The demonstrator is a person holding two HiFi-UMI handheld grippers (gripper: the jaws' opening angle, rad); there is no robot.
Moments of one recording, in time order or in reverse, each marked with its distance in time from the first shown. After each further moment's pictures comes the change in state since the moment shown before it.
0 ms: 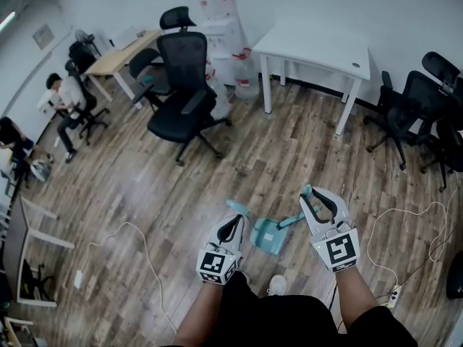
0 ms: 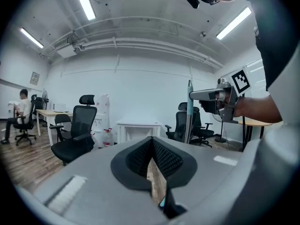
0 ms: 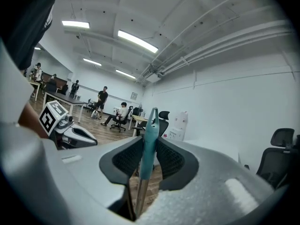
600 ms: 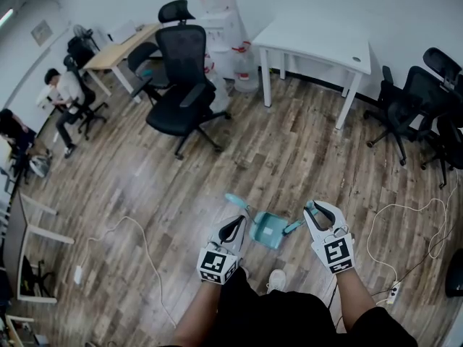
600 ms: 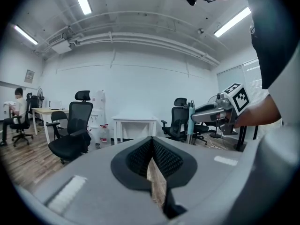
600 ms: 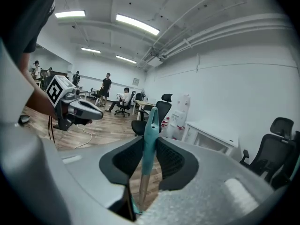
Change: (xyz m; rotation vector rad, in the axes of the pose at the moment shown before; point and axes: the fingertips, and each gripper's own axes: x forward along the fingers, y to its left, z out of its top) left arm -0.008 -0.018 -0.021 0.018 0.064 -0.047; right arm -0.022 0.022 -0.100 0.034 0.201 0.037
